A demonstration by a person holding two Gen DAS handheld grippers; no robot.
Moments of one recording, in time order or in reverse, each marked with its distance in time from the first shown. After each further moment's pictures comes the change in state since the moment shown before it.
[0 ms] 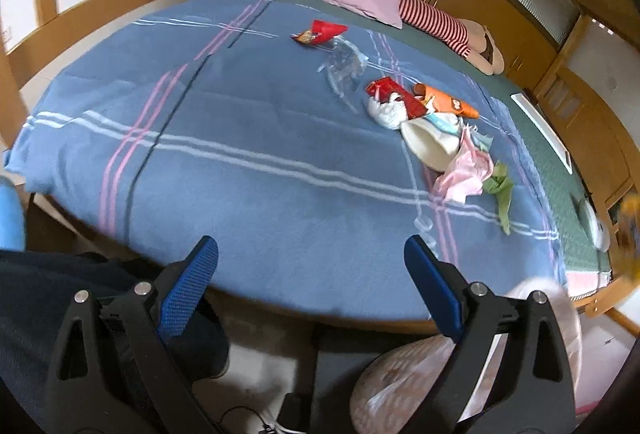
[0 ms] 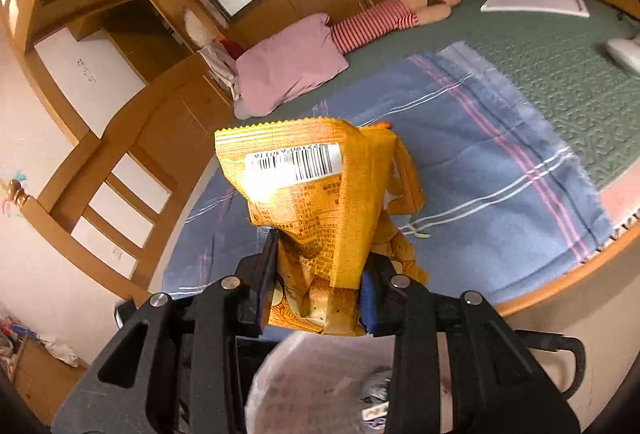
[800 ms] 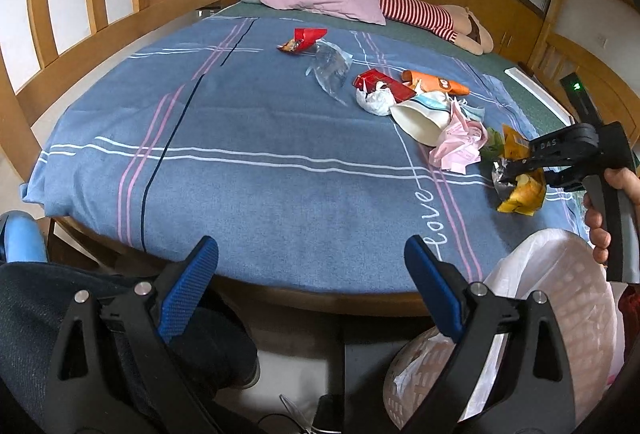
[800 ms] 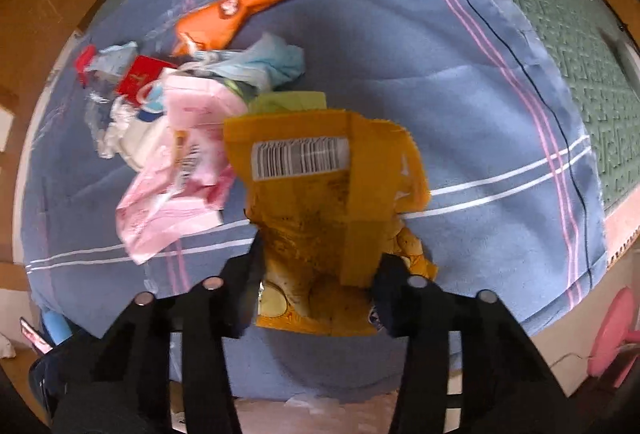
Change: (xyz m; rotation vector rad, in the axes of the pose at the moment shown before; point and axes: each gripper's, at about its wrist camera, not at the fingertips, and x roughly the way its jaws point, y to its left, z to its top) left arm -0.019 -0.012 -0.034 0.148 -0.061 0.066; right arm 0.213 -0.041 0.016 -0.036 0.494 -0.430
